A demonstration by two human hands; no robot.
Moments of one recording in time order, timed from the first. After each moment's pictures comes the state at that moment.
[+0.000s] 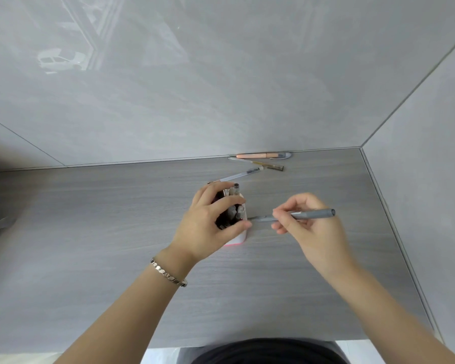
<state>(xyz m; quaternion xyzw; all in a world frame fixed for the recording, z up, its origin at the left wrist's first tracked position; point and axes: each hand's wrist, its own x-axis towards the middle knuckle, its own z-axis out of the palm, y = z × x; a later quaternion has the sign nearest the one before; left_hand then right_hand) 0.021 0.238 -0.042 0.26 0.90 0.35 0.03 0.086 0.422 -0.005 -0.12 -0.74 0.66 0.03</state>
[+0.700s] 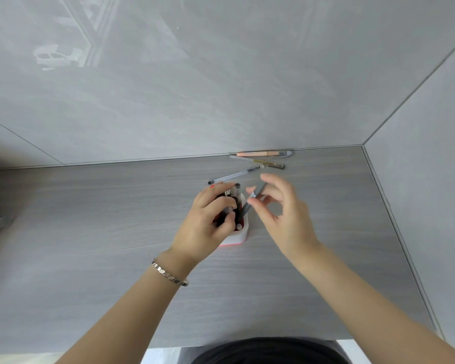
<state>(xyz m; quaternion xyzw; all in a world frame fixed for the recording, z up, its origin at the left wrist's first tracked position) 0.021 0.236 -0.053 0.28 0.86 0.43 -0.02 0.056 0.396 -0.025 0.02 -0.84 0.53 0.14</state>
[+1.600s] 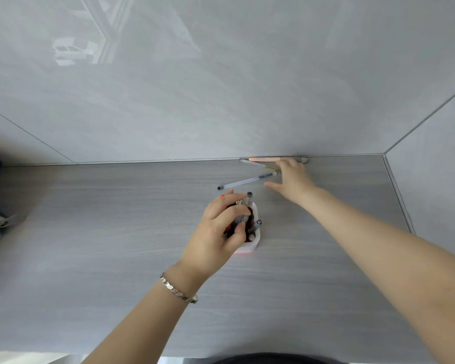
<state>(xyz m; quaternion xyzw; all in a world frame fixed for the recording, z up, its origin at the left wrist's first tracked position) 0.021 0.238 -0.054 0.25 0.85 0.46 0.00 -0.071 0.449 -0.108 -0.06 -0.96 0.22 -0.15</state>
